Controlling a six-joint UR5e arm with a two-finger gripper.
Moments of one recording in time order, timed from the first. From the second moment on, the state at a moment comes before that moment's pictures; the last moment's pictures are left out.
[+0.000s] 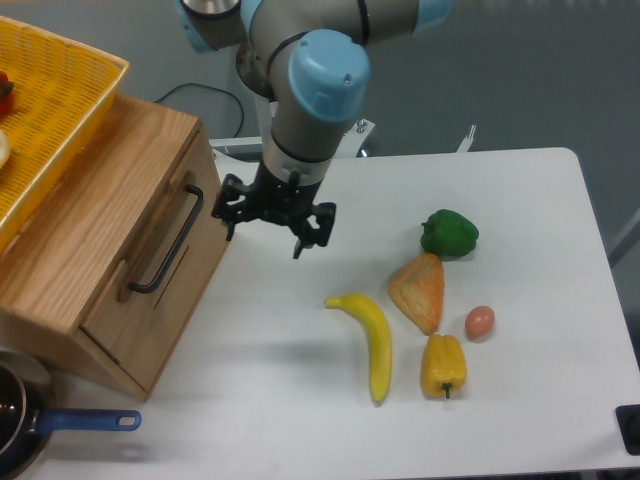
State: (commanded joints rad) arm 2.36 -1.74 -1.57 -1.38 1.23 0.44
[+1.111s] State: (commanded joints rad) arm 2.30 -1.73 -1.56 -1.39 1.24 0.41
